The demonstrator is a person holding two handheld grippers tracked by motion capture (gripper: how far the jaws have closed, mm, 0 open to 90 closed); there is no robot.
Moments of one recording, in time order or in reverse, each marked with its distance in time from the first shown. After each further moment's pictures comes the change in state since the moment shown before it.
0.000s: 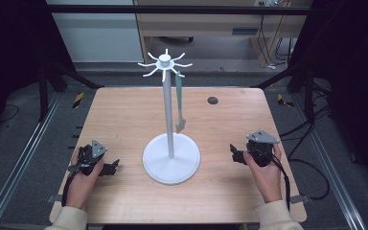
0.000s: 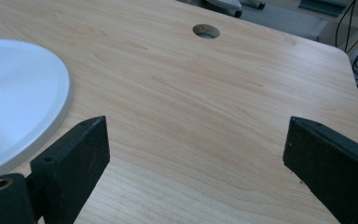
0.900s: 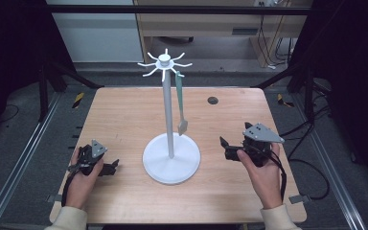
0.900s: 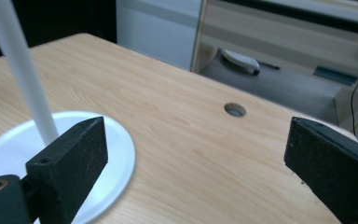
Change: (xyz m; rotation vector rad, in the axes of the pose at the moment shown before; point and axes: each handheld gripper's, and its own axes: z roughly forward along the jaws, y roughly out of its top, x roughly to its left) left arm 0.000 0.000 0.000 0.002 0.001 -0.001; right arm 0.035 0.055 -0.054 -0.204 0.092 -0.057
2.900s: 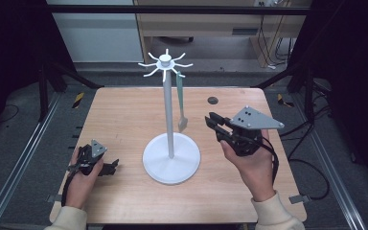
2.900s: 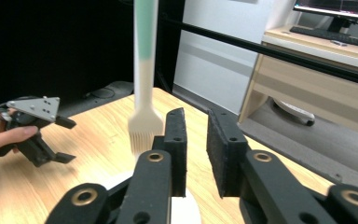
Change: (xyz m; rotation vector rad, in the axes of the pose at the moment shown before) left arm 0.001 0.000 0.000 -0.001 0.000 -0.002; right arm 0.044 0.091 -0.033 -0.141 0.232 -0.057
